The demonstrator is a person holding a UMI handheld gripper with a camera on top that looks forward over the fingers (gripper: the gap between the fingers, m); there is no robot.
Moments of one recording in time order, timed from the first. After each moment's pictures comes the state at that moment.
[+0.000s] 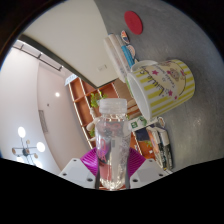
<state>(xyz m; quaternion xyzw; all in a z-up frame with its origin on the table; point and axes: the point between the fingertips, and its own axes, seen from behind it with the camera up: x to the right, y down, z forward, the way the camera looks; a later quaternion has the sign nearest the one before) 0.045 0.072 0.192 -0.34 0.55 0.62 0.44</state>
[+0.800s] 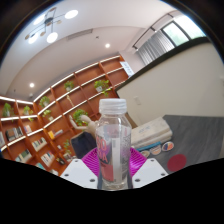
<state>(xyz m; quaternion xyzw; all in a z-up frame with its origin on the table) 0.160 0.050 0.216 -0.70 0.26 0.10 0.65</state>
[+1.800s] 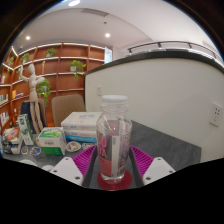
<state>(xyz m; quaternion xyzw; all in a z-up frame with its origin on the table) 0.346 0.042 0.070 -0.76 0.23 -0.19 0.57</state>
